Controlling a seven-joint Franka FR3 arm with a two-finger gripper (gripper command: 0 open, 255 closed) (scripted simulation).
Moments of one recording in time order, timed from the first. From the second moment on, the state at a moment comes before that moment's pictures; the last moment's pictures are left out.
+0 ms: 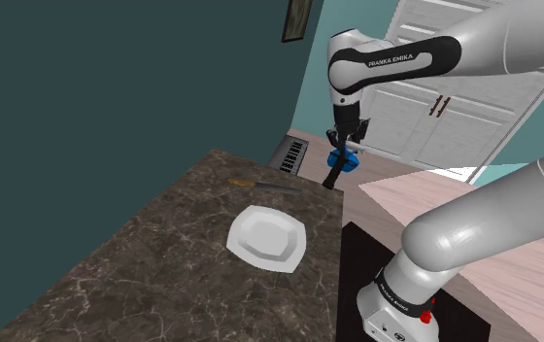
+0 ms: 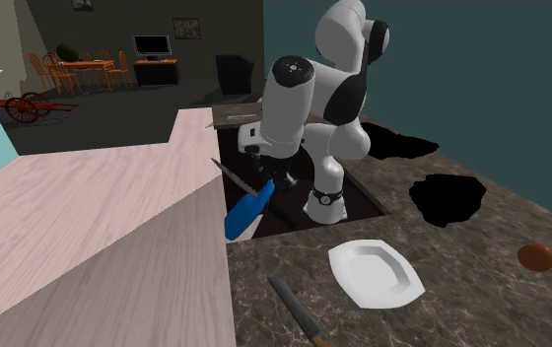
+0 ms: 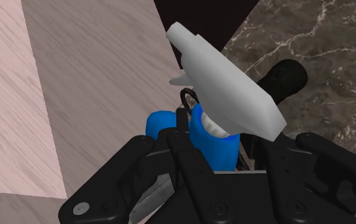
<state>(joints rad) -0.24 -0.38 0.05 -2.35 -0.27 1.67 0.29</state>
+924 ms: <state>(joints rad) -0.24 -0.40 0.05 -2.18 -0.27 1.49 0.25</state>
